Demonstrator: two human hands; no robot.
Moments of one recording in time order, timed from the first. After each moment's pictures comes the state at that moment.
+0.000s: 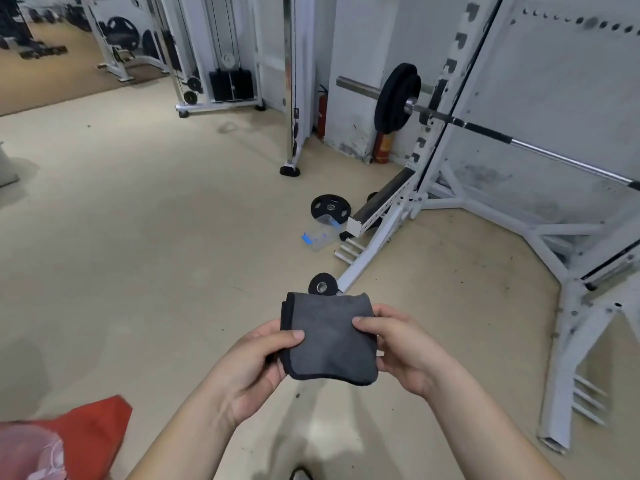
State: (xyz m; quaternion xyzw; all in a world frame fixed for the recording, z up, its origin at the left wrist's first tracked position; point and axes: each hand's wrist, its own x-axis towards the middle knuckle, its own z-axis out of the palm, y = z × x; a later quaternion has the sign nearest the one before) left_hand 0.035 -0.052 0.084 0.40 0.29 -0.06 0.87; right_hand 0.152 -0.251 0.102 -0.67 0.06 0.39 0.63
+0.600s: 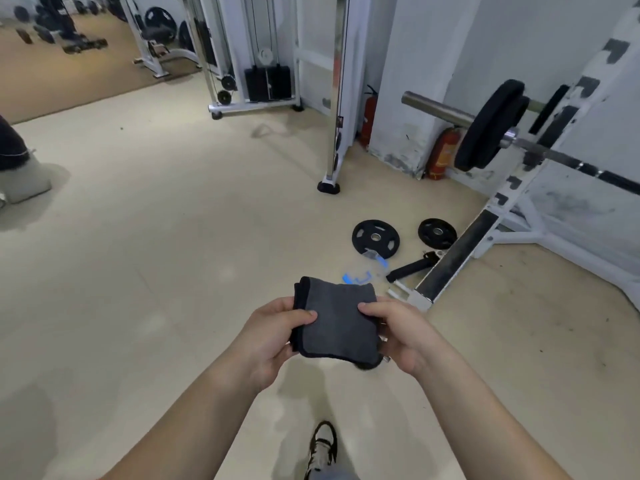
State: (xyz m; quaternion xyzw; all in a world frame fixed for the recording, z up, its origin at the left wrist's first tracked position) left_hand 0.367 0.217 0.082 0.48 0.41 -0.01 0.78; right_hand 0.492 0.050 0.060 -0.65 0.10 0.42 0.63
